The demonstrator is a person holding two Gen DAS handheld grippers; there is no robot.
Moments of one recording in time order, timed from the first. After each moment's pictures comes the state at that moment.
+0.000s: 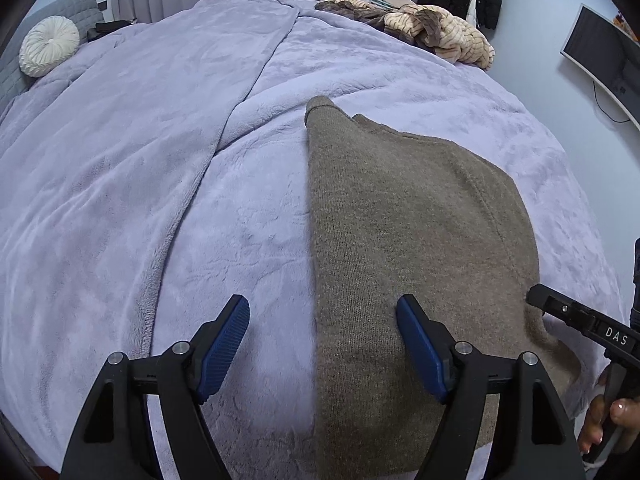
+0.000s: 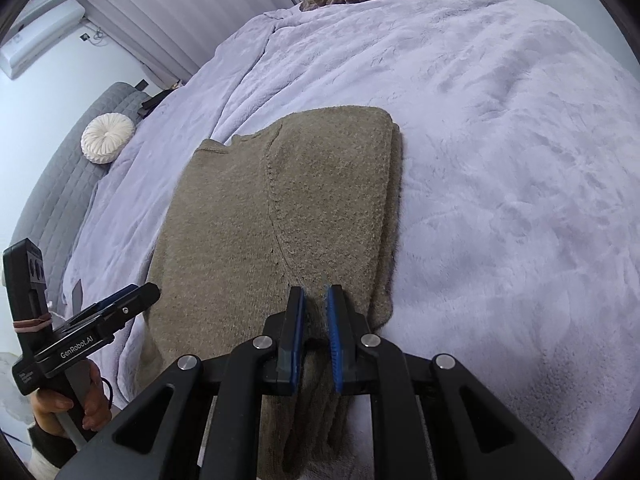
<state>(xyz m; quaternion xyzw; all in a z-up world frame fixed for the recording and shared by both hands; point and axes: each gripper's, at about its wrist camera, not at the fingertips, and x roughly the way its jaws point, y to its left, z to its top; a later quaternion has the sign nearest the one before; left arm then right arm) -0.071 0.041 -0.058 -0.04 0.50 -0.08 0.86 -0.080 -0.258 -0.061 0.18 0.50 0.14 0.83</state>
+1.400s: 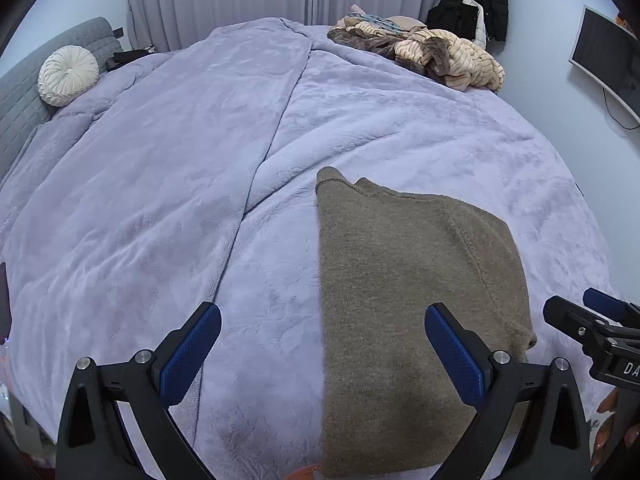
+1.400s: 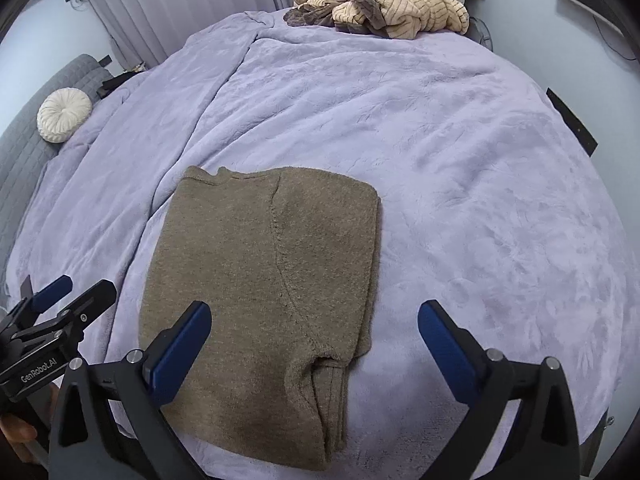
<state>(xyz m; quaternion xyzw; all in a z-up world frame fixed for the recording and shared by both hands) -0.063 0.032 0.005 -0.01 0.47 -0.03 0.88 -0.066 -0.219 0.021 0.06 0.51 0.03 0.86</state>
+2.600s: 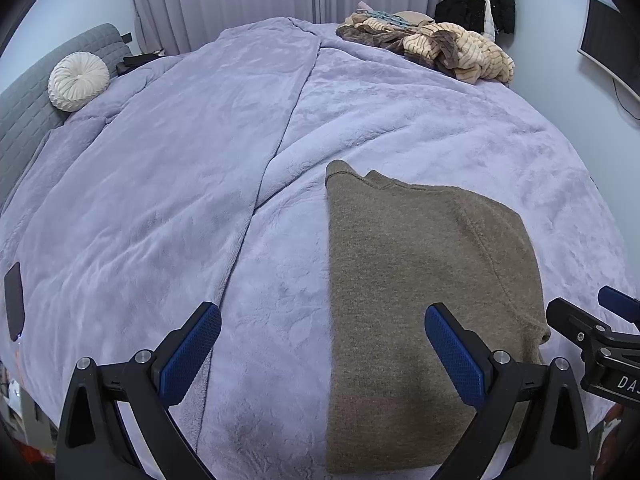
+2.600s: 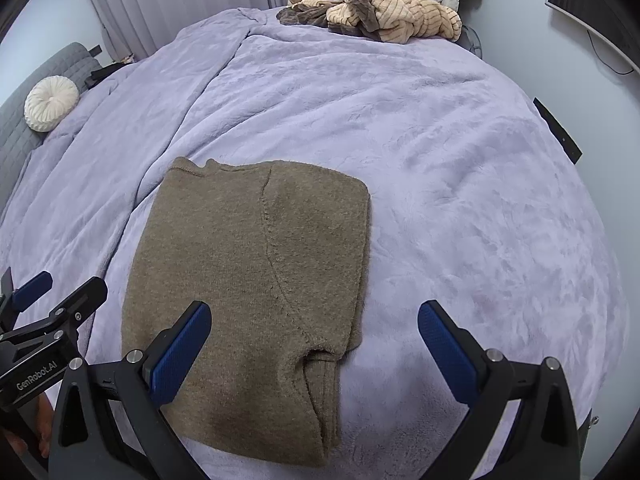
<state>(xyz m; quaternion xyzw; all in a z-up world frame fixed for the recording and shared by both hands) -0.068 0.024 0.002 0.01 0.47 -0.01 0.88 -0.075 -0.207 0.019 0.03 0.51 0.01 0.86</state>
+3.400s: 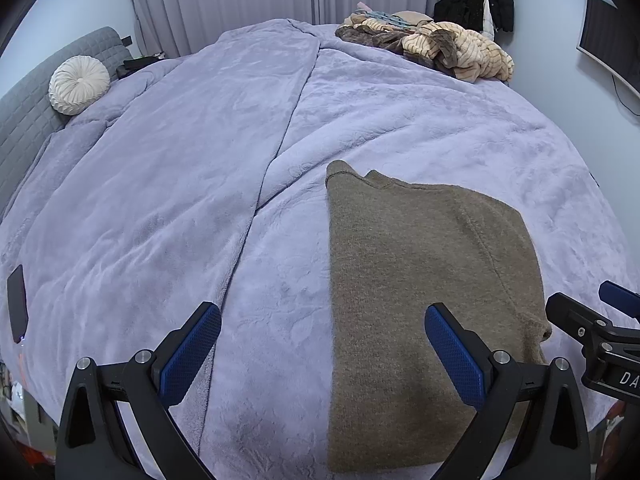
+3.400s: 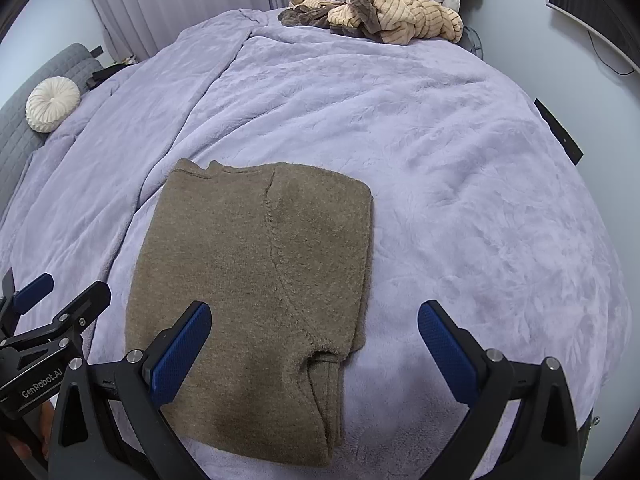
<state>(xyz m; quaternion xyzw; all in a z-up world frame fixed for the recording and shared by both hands) -0.072 0.021 0.004 0.01 0.47 -0.01 0.88 -0.076 -0.204 0.020 0.03 0.51 0.01 0.86</state>
